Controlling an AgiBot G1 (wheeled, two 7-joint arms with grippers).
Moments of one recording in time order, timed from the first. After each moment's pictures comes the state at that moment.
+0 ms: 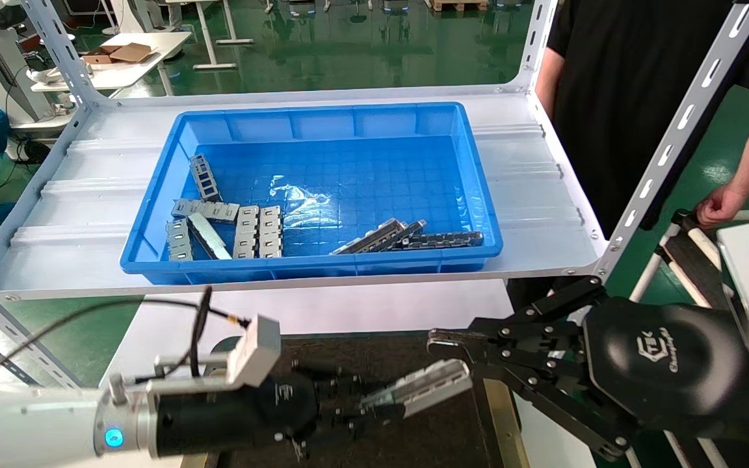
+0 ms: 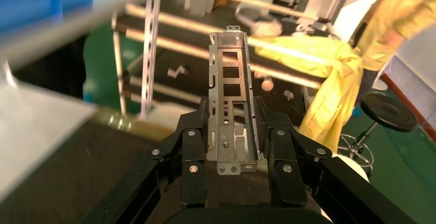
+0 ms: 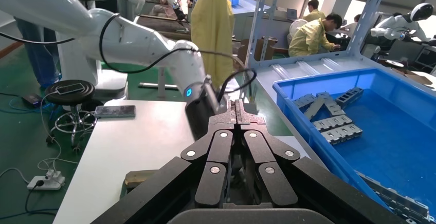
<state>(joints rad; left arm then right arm) -1.16 1.03 0.55 -0.61 1.00 1.40 0.04 1.09 -0.59 -0.34 1.28 -0.69 -1.47 0.16</state>
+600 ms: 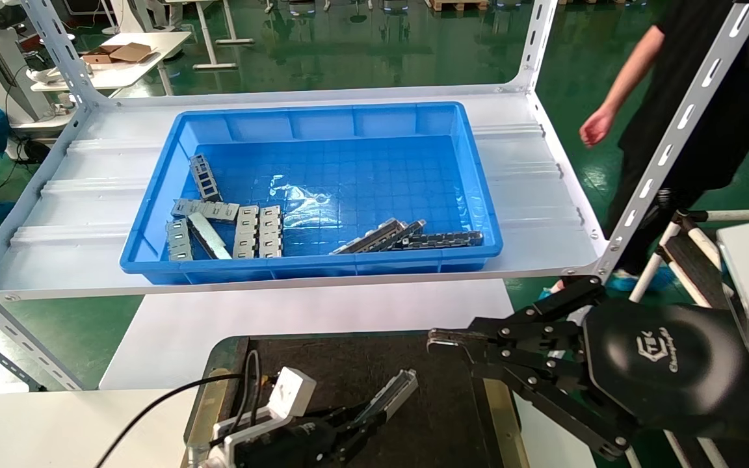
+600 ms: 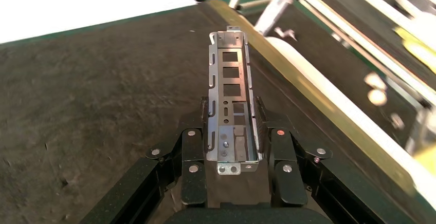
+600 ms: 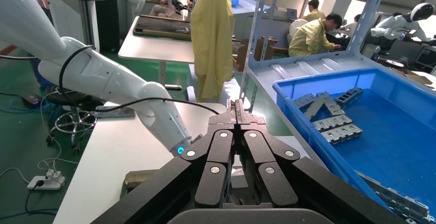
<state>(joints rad) -0.84 1.11 0.60 -0.90 1.13 0.71 -0.30 1.09 -0.59 -0.34 1.28 -0.69 -1.47 0.16</state>
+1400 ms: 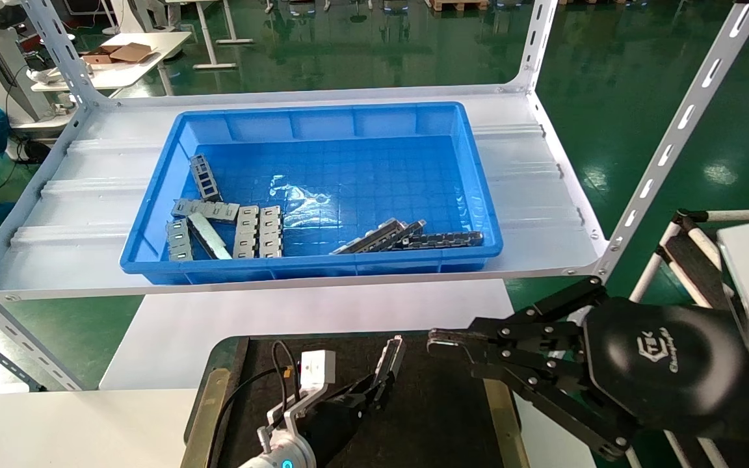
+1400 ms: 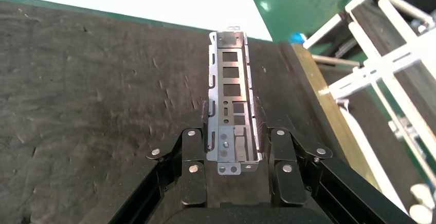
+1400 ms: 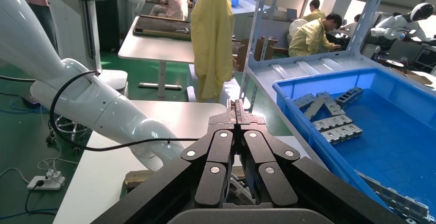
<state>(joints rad) -0.85 1.34 0.72 -0.81 1.21 0.19 -0.65 1.09 -0.59 -0.34 1.28 -0.69 -1.47 0.16</state>
